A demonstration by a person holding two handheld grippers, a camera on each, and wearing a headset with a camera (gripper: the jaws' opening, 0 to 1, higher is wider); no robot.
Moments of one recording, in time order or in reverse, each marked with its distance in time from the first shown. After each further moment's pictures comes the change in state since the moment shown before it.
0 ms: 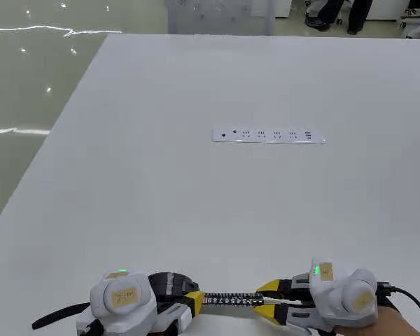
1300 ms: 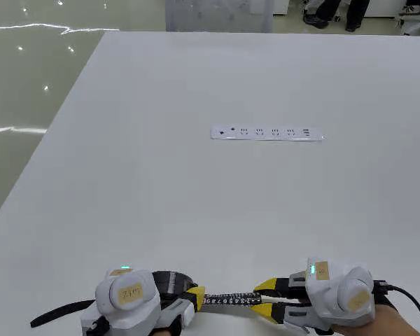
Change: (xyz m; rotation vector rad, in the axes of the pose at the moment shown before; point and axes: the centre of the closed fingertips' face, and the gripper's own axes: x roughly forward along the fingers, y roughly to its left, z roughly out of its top) left arm 0.003 -0.003 0.000 0.020 -0.008 0.035; right arm -0.001 0.005 0.002 -0.030 0.015 -0.007
